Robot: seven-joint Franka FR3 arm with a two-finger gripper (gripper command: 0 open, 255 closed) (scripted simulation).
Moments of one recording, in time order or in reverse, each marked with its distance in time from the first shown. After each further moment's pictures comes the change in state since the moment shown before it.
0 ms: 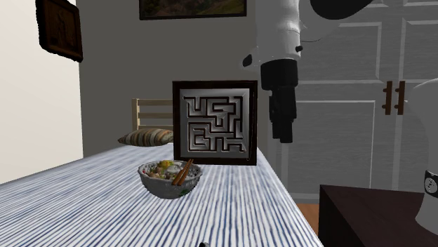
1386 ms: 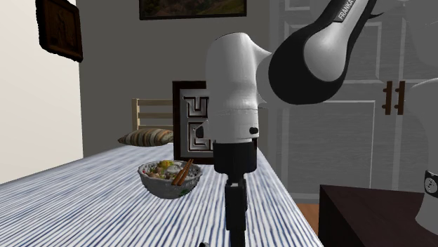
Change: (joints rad) arm 0.091 0.564 0.047 0.275 -0.096 0.286 0.168
